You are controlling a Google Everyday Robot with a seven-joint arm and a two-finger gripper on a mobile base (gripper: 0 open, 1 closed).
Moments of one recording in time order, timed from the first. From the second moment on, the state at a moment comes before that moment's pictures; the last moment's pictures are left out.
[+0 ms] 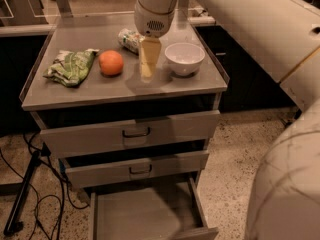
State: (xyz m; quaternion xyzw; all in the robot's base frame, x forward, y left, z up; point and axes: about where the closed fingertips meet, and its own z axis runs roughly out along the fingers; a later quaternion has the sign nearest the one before) arm 0.646 0.034 0.931 -0.73 0.65 -0.03 0.19
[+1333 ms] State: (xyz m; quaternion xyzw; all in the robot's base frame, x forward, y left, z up) arm 0.655 0.121 0.940 -0.78 0.59 0.02 0.21
